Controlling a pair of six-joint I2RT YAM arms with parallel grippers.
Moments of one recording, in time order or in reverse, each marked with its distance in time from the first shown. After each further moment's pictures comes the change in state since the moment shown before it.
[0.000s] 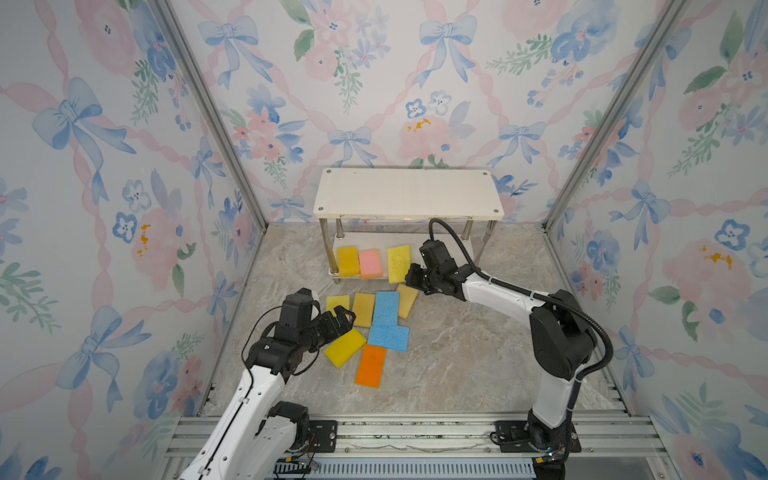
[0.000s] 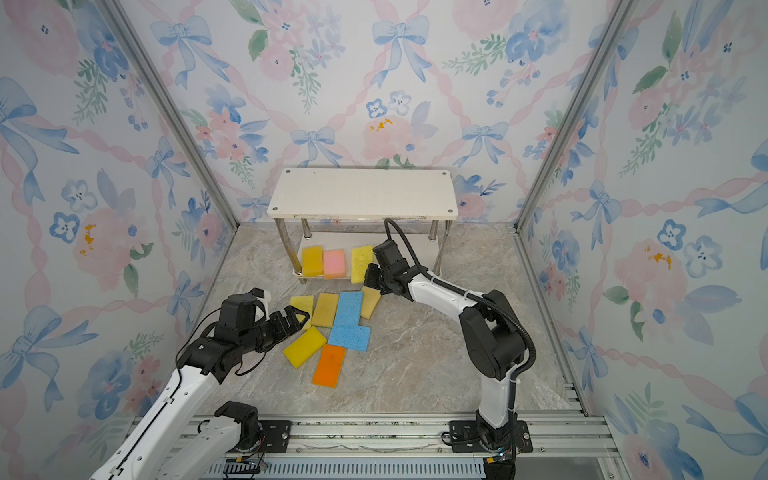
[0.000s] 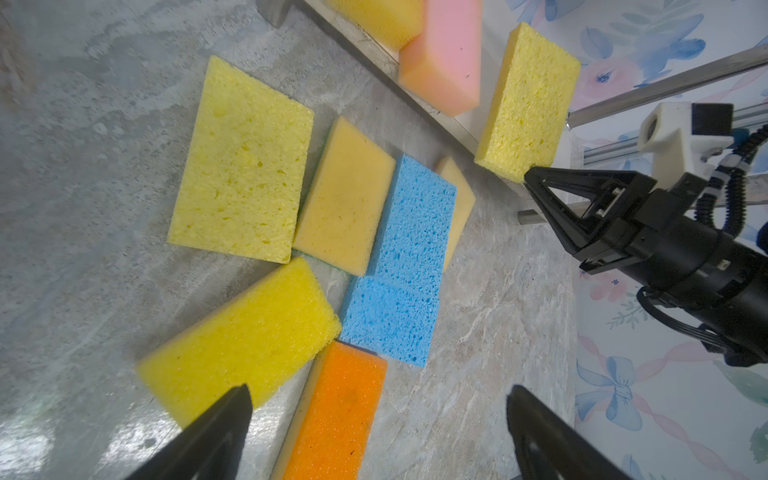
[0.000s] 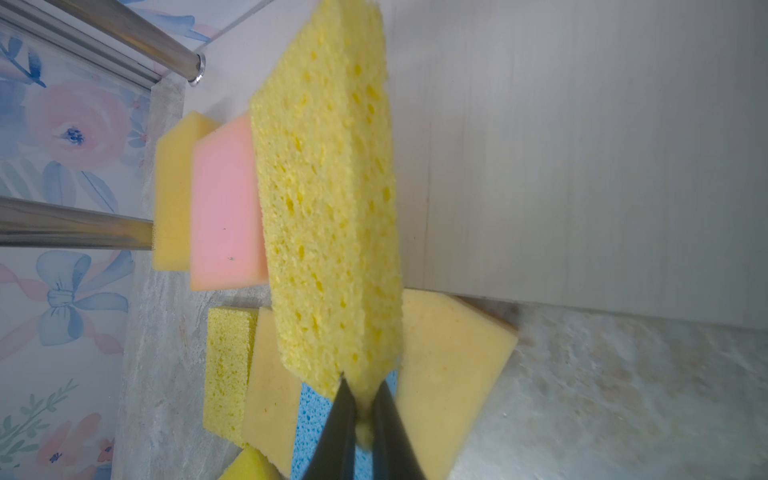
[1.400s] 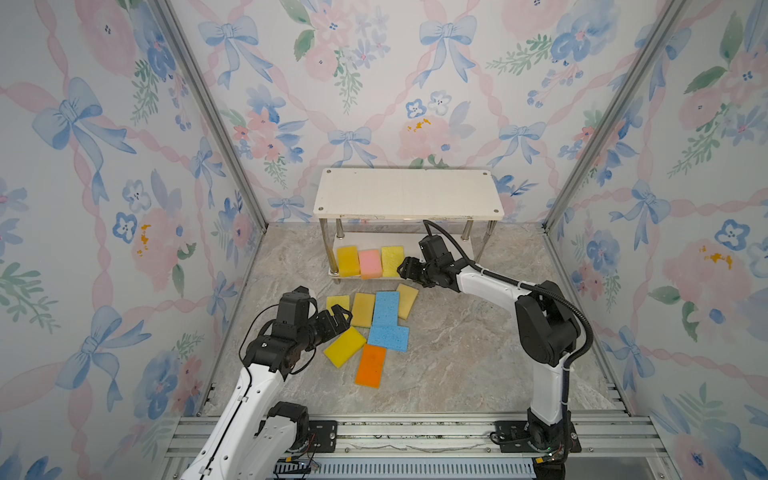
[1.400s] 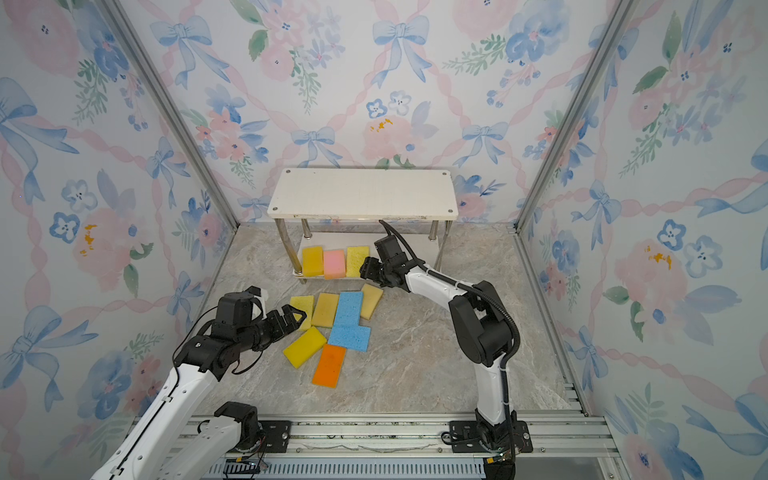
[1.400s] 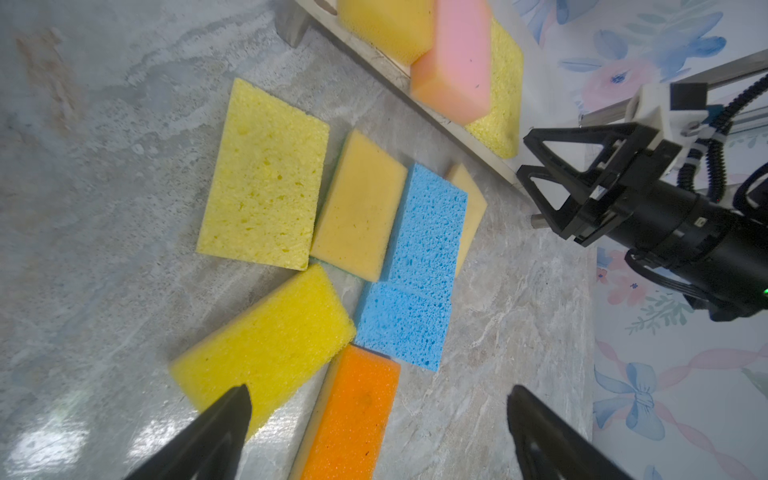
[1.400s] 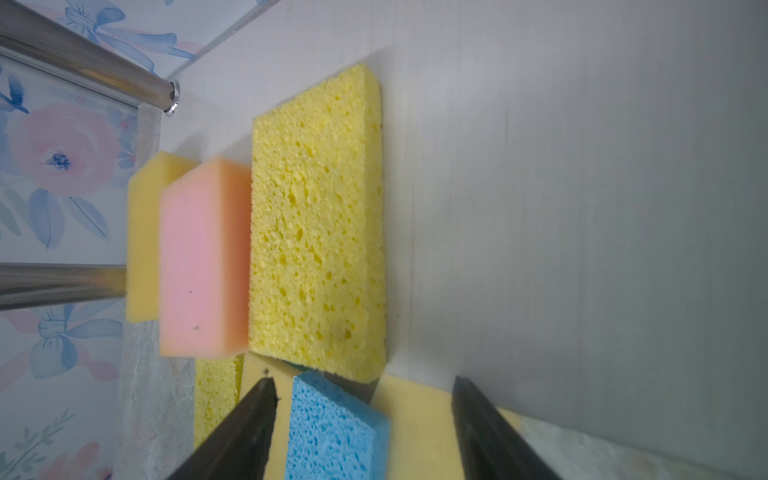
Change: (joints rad) left arm 0.032 0.011 0.039 -0.043 -0.011 0.050; right arm -0.040 0.090 0.073 -0.003 -0.037 -0.002
